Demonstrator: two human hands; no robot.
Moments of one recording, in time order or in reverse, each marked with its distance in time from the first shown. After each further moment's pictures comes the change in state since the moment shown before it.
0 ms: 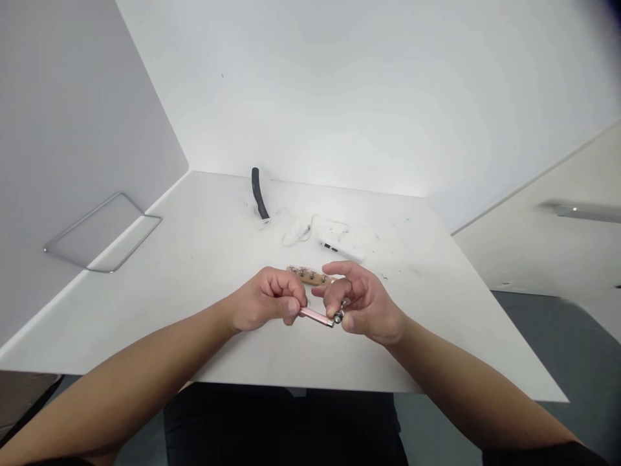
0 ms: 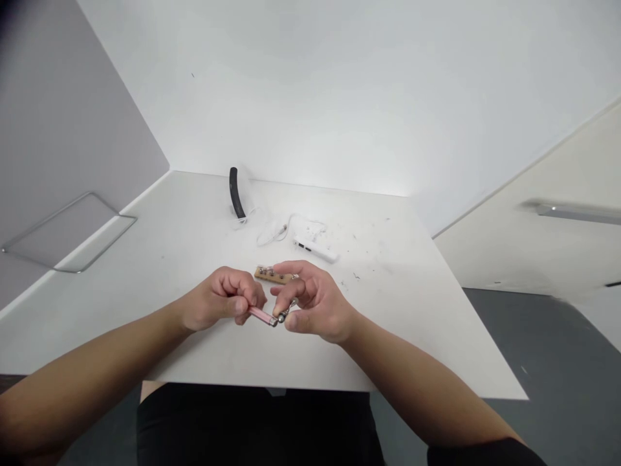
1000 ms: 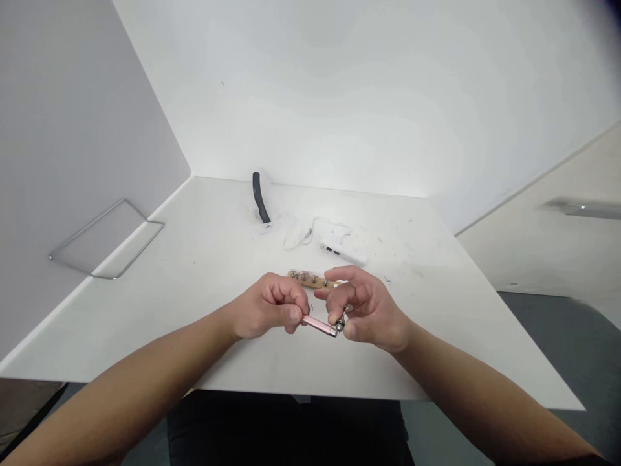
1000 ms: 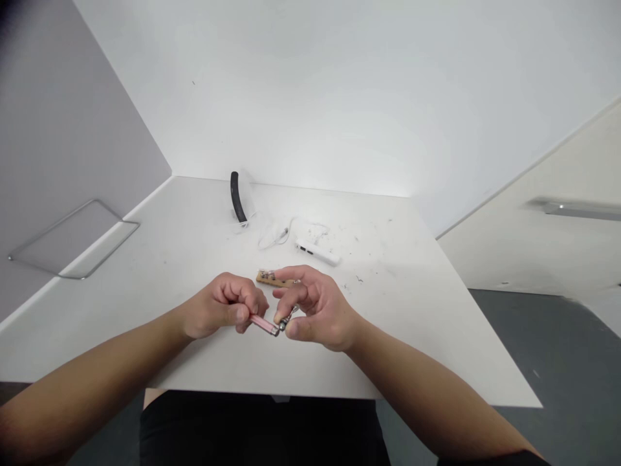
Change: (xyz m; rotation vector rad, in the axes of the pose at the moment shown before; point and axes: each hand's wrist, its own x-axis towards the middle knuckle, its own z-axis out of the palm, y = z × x) left_hand -0.001 0.002 0.000 0.013 0.003 -0.023; right_hand 0.000 -0.002 0.002 -0.079 0.013 -0.021
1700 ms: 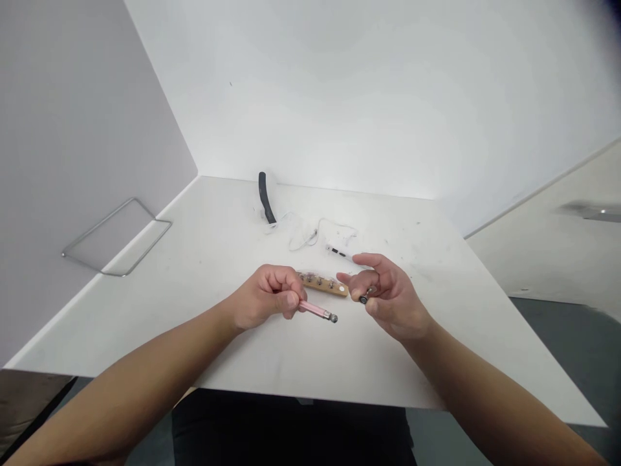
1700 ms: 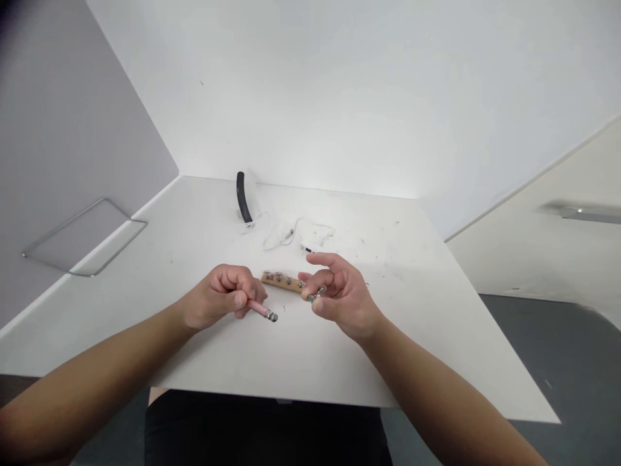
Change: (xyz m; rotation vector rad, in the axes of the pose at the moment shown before) left_hand 0.000 0.000 -0.012 -0.033 0.068 0.102; right_hand -0.003 -0.003 -0.024 -0.099 0.206 -0.036
